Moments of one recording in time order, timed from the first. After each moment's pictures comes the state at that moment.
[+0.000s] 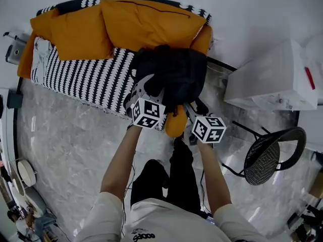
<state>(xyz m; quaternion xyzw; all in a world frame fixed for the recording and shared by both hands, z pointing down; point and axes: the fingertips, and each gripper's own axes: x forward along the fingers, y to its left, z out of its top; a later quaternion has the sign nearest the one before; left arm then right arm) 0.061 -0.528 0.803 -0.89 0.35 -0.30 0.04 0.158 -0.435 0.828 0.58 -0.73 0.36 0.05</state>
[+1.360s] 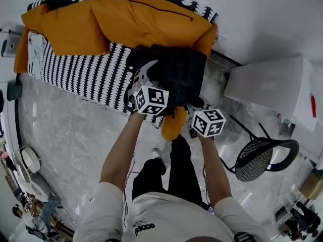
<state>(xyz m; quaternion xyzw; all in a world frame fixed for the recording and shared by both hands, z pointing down) 0.105 -0.669 0.807 -0.86 0.39 -0.32 0.03 0.174 -0.546 0.829 0.49 -0.77 0.40 0.08</state>
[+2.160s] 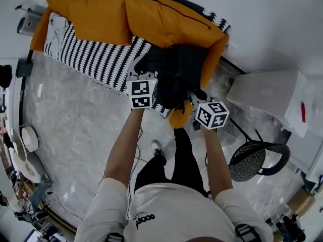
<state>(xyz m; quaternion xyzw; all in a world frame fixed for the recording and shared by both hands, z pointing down) -0.028 -0.661 0.660 -0.80 0.56 -0.18 -0.10 0.117 -0.546 0.714 0.44 -0.81 0.38 0.08</state>
